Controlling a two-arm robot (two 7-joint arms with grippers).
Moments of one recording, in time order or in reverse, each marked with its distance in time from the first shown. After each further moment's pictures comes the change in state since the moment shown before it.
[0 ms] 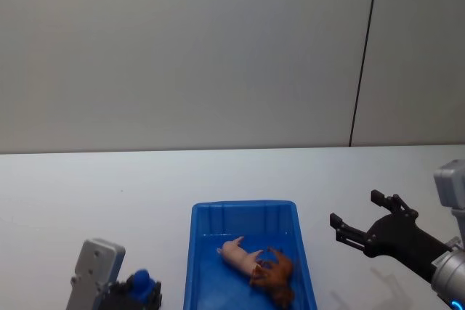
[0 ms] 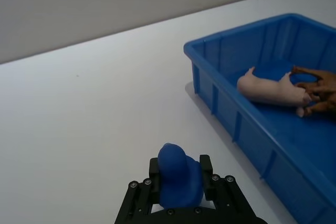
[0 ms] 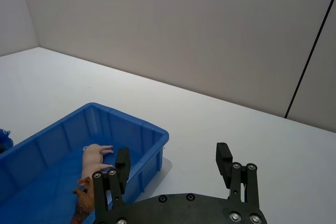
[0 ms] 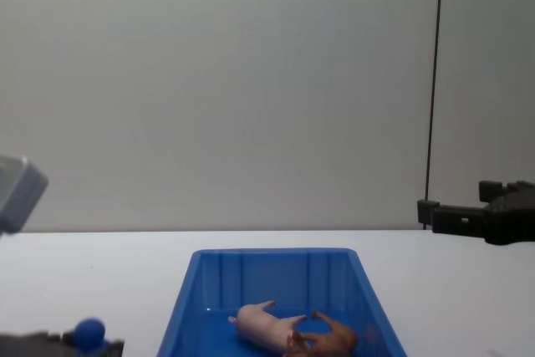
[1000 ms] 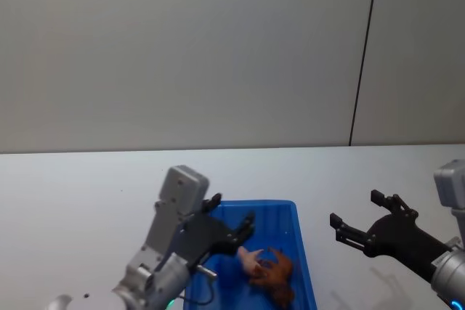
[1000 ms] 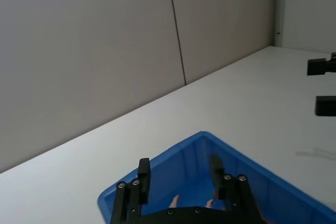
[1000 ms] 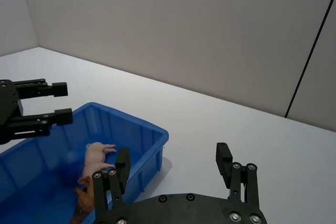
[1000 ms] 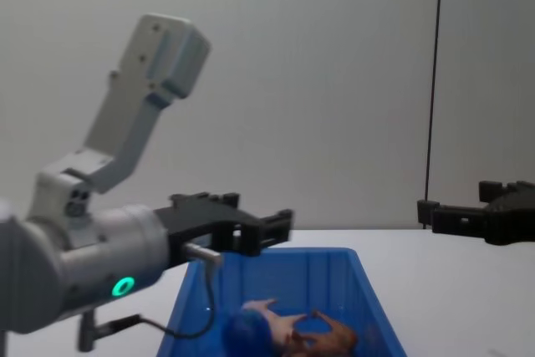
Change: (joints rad) left arm -0.250 -0.204 0.052 0.116 0.184 -0.066 -0.246; right arm 0.000 0.000 0.000 0.000 0.000 0.000 0.000
